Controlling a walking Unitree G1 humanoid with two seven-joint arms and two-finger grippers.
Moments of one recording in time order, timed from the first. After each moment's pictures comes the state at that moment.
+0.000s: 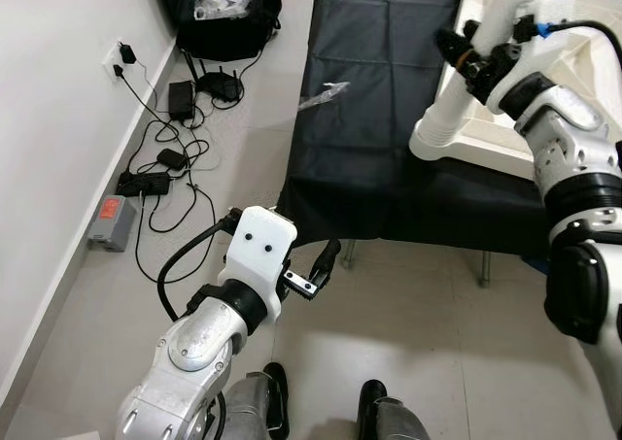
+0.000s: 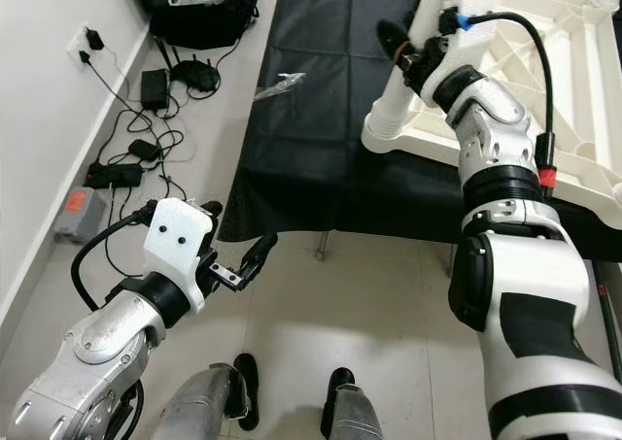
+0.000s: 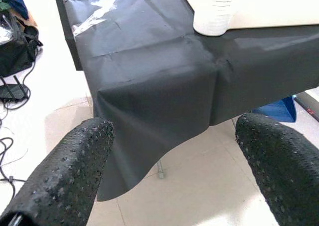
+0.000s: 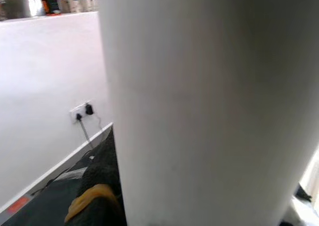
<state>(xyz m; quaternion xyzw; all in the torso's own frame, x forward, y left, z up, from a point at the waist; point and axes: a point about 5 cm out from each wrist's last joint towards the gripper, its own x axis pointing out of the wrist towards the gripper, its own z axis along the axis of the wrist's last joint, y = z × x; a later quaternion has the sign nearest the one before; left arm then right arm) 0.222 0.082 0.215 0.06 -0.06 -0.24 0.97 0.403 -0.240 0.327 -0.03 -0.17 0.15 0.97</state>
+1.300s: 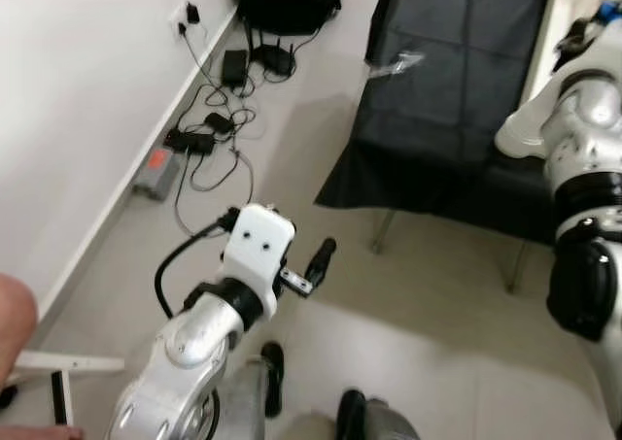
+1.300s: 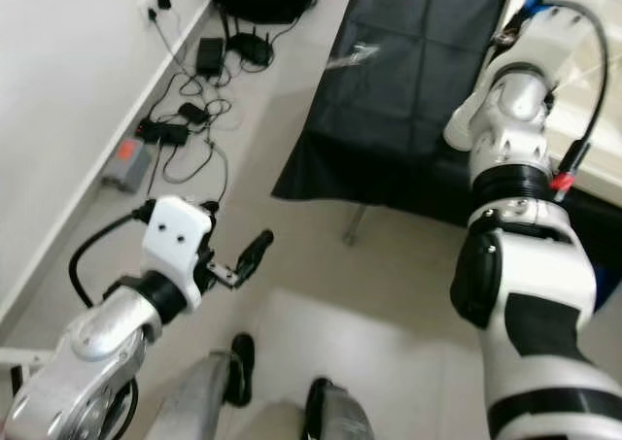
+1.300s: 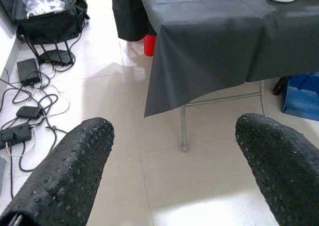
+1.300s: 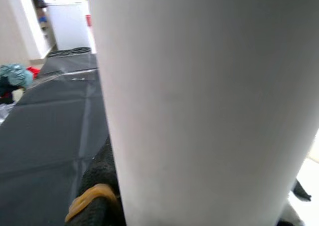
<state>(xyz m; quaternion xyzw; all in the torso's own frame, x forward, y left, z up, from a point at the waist) 0.225 0.081 0.212 0.06 -0.05 -0.24 0.97 0.388 -0.303 0.340 0.07 -0.18 -0.32 0.93</state>
